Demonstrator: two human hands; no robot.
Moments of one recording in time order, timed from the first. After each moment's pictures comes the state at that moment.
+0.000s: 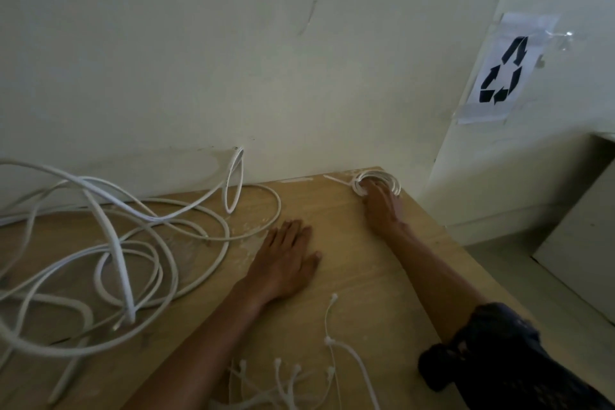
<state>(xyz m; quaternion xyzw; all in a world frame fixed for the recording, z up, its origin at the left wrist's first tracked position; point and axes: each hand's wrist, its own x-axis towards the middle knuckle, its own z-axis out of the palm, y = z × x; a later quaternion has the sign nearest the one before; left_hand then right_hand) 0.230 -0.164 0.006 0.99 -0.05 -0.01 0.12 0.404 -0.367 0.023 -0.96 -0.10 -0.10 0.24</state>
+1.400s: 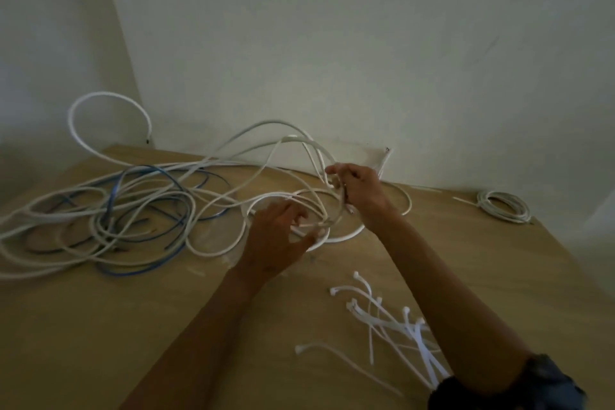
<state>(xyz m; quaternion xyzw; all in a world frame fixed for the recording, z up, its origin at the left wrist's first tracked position) 0.019 -0.012 0.044 0.89 0.10 0.40 0.20 0.164 -0.128 0.126 -0.71 -0.31 0.13 0.62</state>
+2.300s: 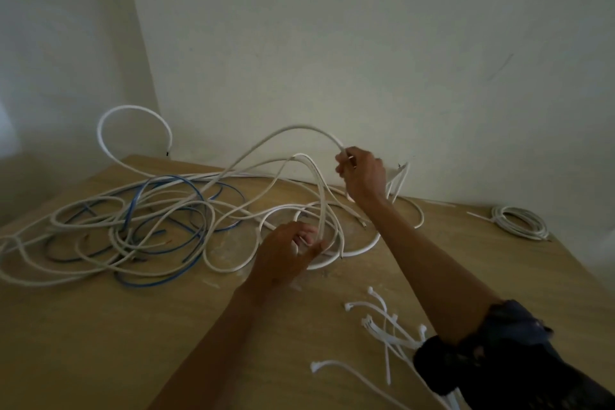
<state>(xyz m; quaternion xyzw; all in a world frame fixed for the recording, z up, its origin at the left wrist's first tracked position) 0.013 -0.001 0.032 0.86 0.13 0.37 0.33 0.188 -0.077 0.148 -0.82 -0.33 -0.11 0.46</state>
